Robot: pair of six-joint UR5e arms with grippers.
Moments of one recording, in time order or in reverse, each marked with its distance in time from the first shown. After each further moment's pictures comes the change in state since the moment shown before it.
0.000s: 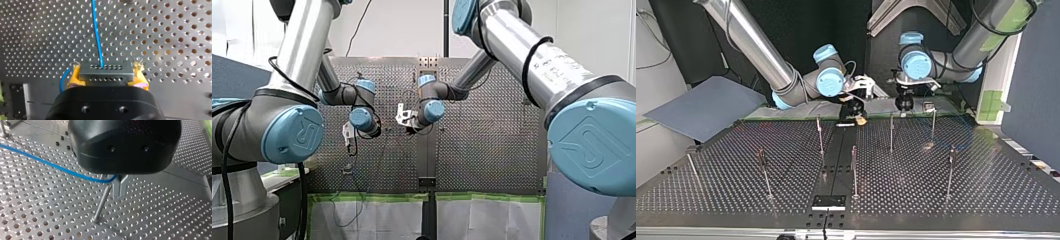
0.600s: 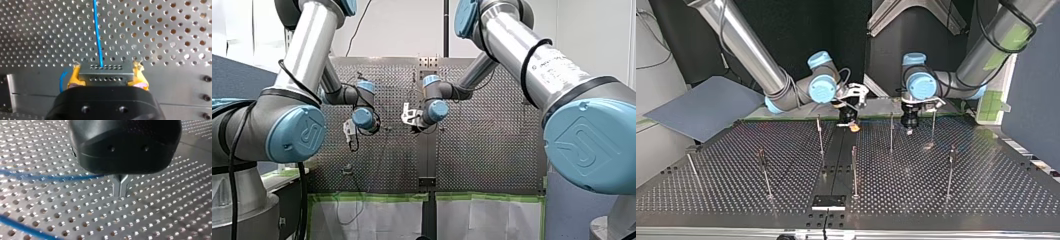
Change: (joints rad) left arm 0.056 -0.072 0.148 -0.018 0.012 -0.007; right arm -0.042 0.004 -0.026 -0.001 -0.005 -0.001
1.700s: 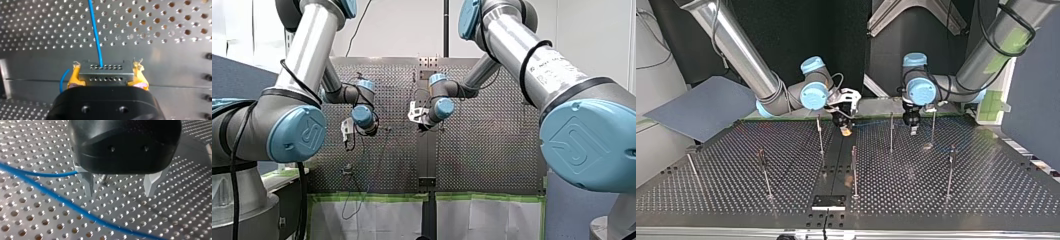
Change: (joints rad) left arm -0.004 -0.011 0.031 -0.144 -0.038 0.074; right arm -0.042 0.000 -0.017 0.039 -0.008 -0.004
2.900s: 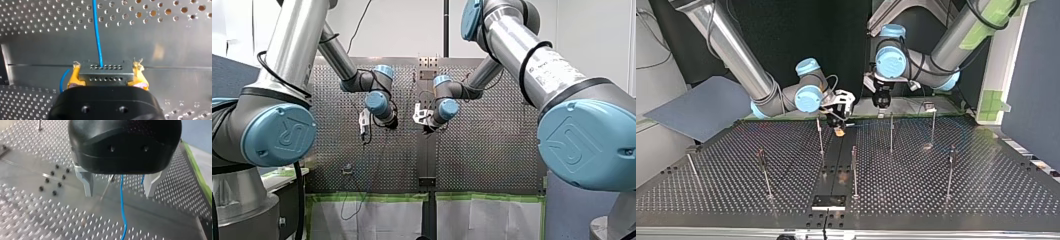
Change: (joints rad) left arm -0.242 0.123 -0.055 -0.079 -0.042 -0.041; right arm -0.031 0.000 0.009 0.017 0.001 -0.005
